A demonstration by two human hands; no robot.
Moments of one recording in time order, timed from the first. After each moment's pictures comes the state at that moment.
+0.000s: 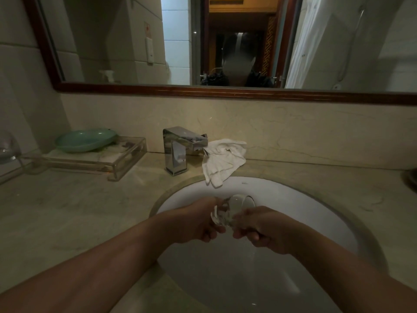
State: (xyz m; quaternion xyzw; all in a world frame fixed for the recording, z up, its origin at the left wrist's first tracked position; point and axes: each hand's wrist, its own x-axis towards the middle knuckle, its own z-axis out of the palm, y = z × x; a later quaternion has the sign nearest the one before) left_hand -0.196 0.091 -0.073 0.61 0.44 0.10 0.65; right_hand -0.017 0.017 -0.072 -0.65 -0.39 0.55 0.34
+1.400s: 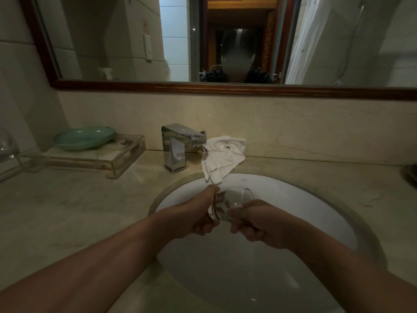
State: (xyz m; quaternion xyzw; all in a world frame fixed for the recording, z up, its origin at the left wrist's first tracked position) left_hand -0.193 0.089 -0.070 0.58 0.49 0.13 0.63; right_hand -0.026 0.016 -0.065 -0.63 -0.42 0.55 0.35
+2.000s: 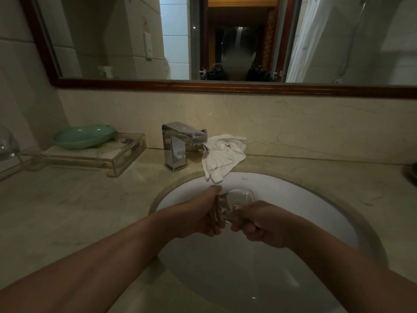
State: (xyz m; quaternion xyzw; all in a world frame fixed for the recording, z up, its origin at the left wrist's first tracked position) left_hand -0.192 0.087 -0.070 0.58 0.47 0.13 0.66; right_hand -0.020 0.020 -0.071 -0.62 -0.37 0.60 0.36
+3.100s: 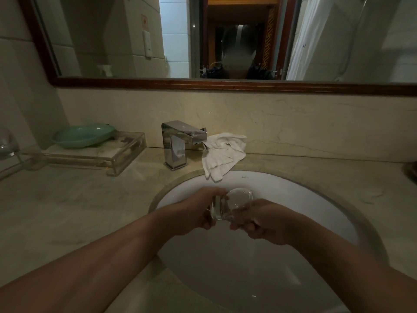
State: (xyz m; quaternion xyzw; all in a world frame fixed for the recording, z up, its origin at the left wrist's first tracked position) left_hand -0.193 0.089 -0.070 0.58 0.46 0.18 0.66; right_hand -0.016 0.021 -0.073 -0.63 -0.40 0.57 0.34
